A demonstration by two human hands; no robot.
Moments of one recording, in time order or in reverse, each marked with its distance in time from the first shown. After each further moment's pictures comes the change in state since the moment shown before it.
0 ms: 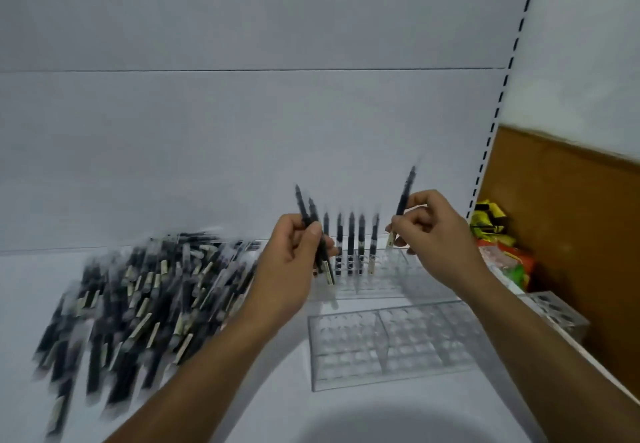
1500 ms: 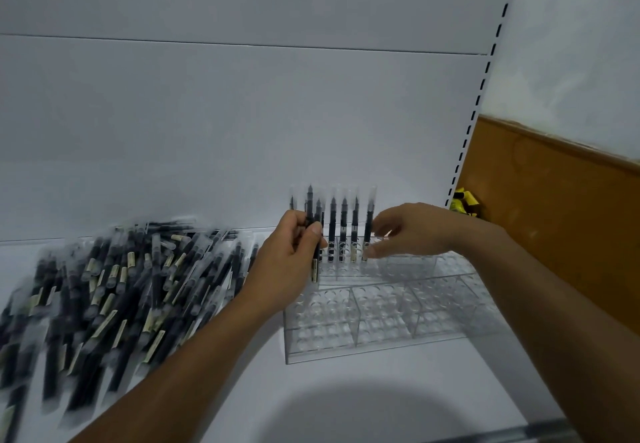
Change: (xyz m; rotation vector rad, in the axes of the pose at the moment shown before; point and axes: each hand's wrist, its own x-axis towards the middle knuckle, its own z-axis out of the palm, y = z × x) left_hand 0.017 -0.030 0.010 0.242 -0.127 -0.006; right_hand 0.044 0.002 -0.018 -0.777 -0.716 0.116
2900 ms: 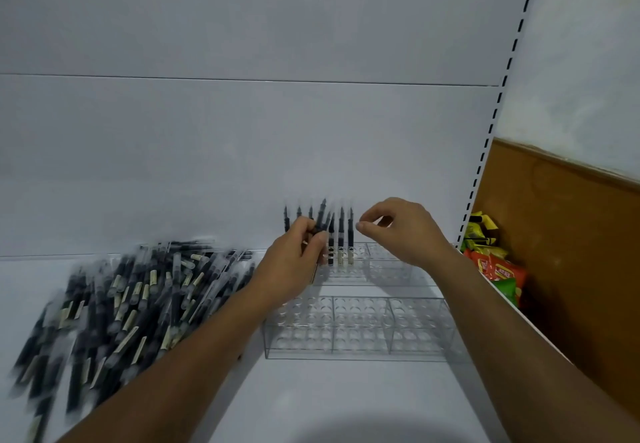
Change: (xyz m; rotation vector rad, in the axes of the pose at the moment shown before) left_hand 0.033 -0.002 -0.015 0.227 -0.033 0.015; right_hand 0.035 -0.015 0.013 0.322 0.596 -0.130
